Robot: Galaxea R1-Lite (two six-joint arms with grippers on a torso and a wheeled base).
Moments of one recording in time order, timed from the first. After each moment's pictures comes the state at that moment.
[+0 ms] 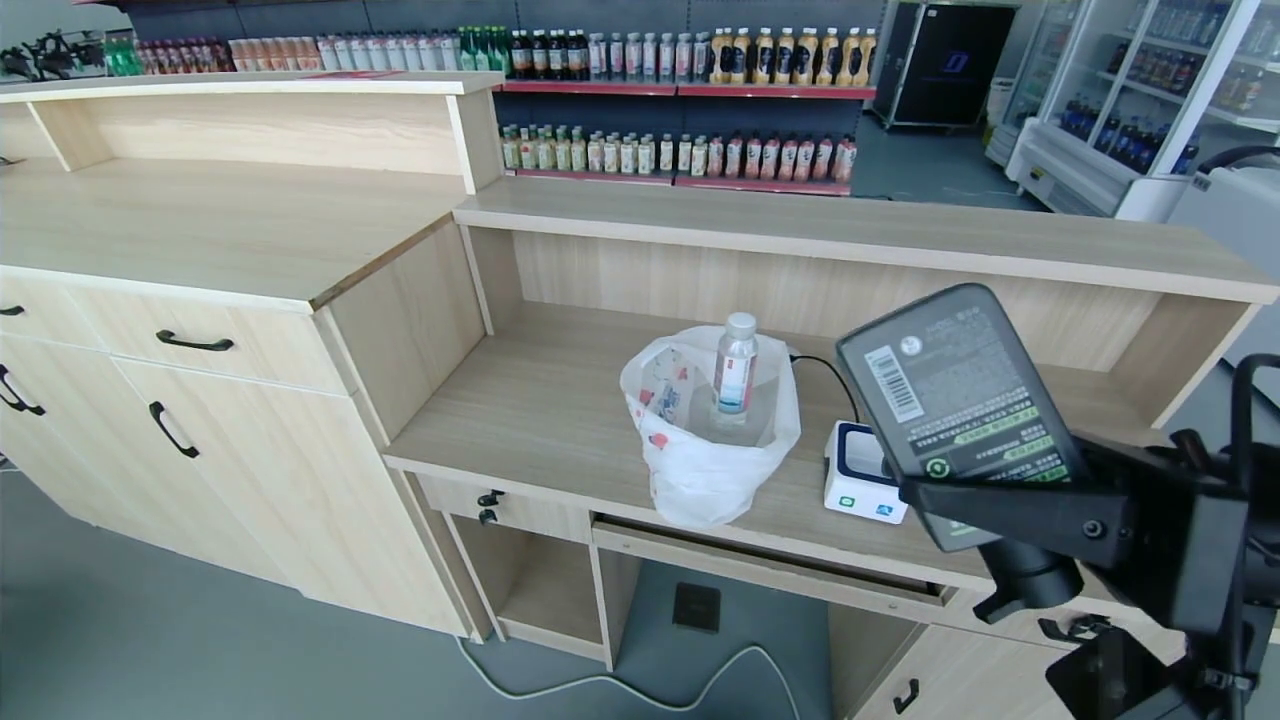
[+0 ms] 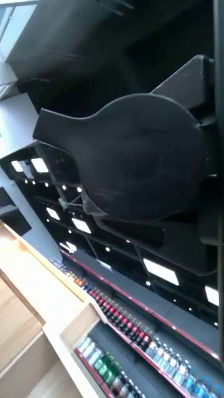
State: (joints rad) left arm 0.00 0.00 0.00 0.00 0.00 0.01; right arm 0.48 1.29 -0.55 -0.70 0.80 -2.80
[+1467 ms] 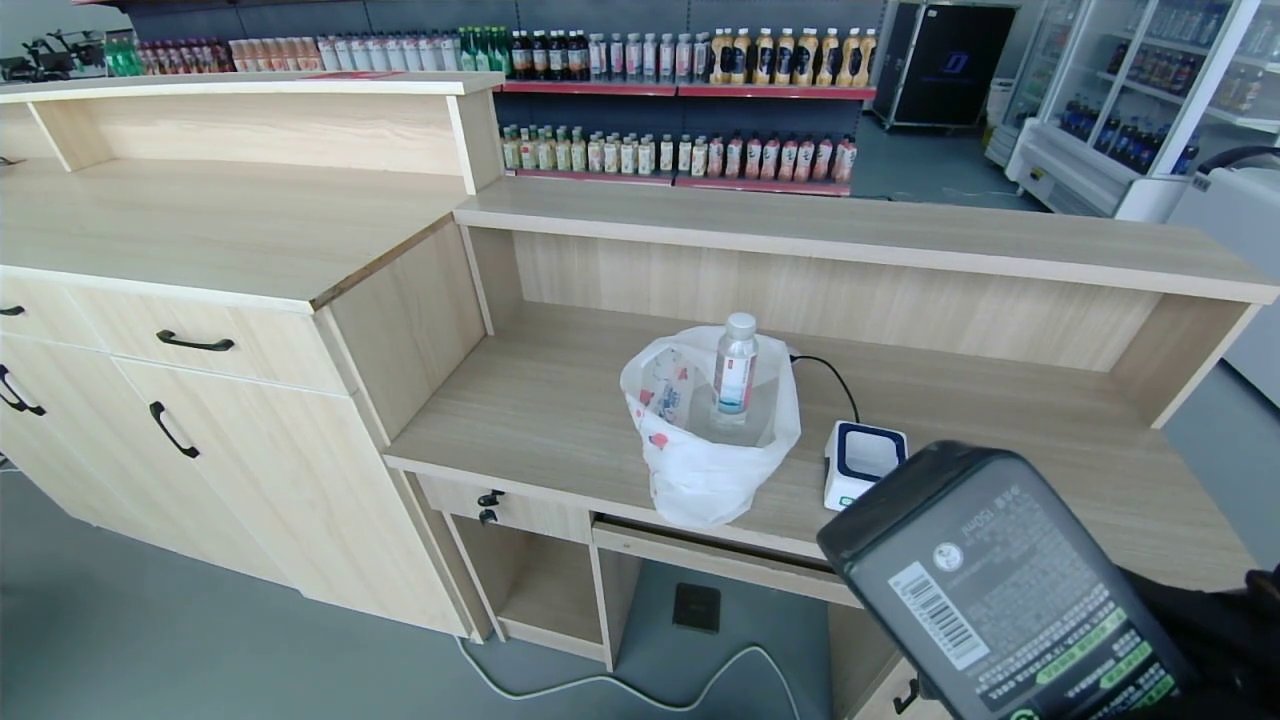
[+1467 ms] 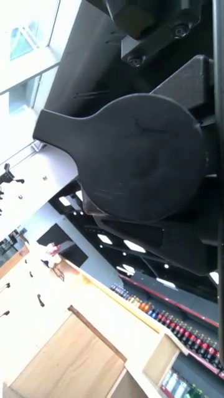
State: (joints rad) left arm 0.00 0.00 0.00 0.00 0.00 0.01; right arm 0.64 1.18 -0.54 -0.44 0.91 -2.80
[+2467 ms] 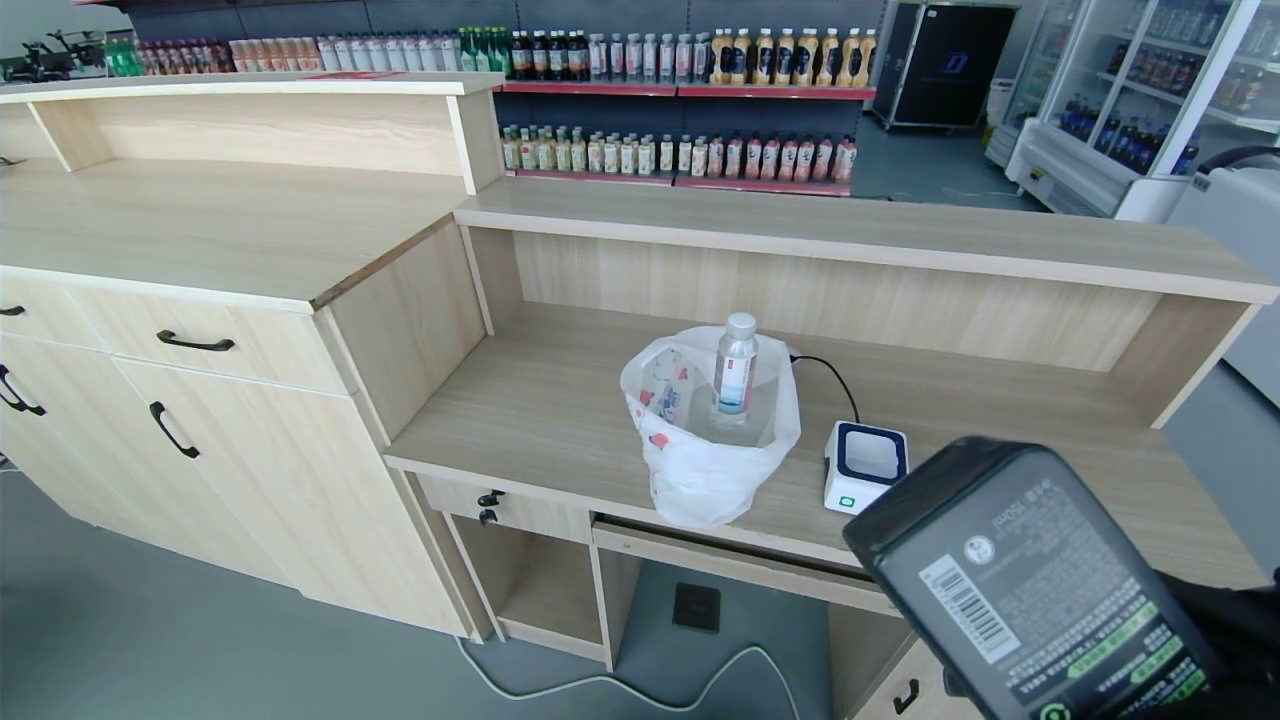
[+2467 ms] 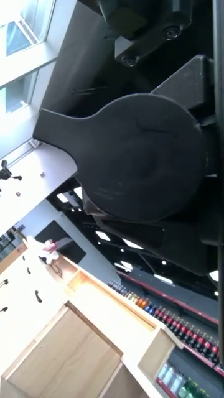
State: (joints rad) left arm 0.00 0.00 0.00 0.00 0.00 0.01; right arm 0.60 1.15 -0.55 -0.40 0.93 -2.80
